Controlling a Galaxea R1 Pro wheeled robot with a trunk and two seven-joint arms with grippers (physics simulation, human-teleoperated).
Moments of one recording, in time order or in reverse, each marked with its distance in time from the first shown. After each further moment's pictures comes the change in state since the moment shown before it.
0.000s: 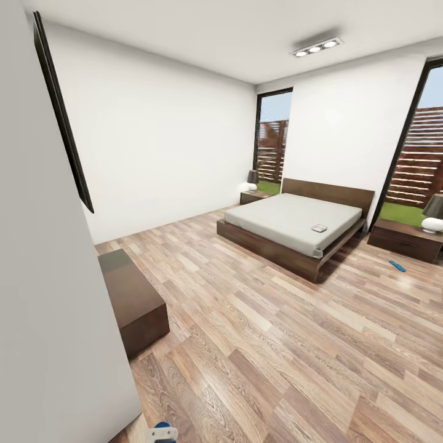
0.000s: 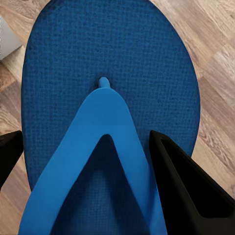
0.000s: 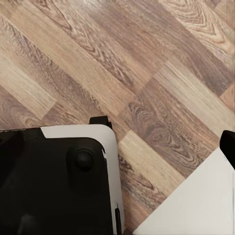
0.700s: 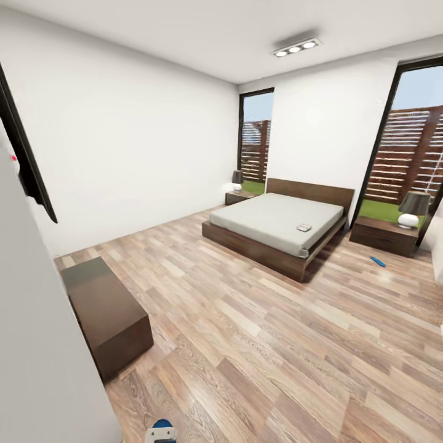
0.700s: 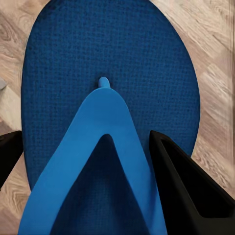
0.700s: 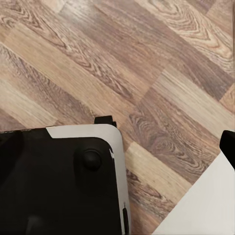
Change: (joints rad) left arm 0.009 0.000 -0.002 0.002 -0.009 -0.066 0.000; right arm 0.000 0.039 0.002 0.002 0.003 -0.008 -0.044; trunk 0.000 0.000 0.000
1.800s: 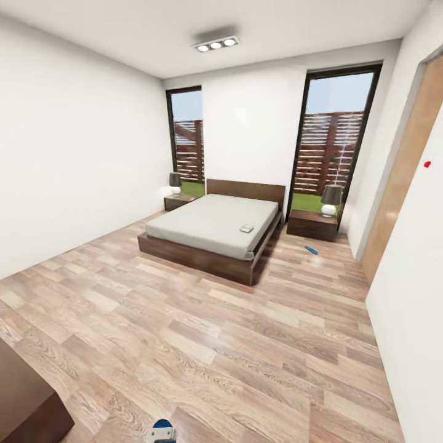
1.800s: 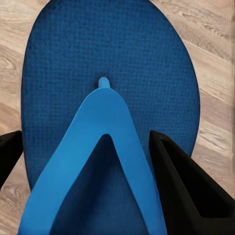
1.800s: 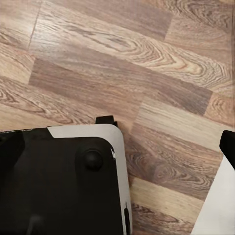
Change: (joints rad) left arm 0.000 0.000 -0.003 0.001 -0.002 -0.001 0.000; right arm 0.000 0.003 0.000 0.000 -0.001 0.000 0.000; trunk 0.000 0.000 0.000
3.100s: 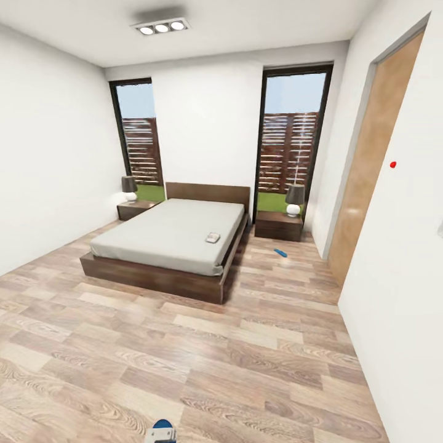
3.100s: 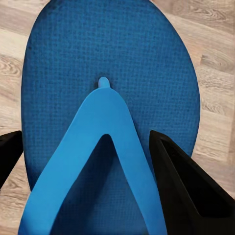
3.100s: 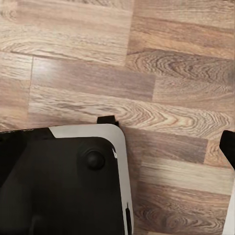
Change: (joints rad) left arm 0.000 0.000 -0.003 0.001 0.000 0.000 0.000; right arm 0.000 0.002 0.000 0.000 0.000 0.000 0.003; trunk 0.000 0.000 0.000
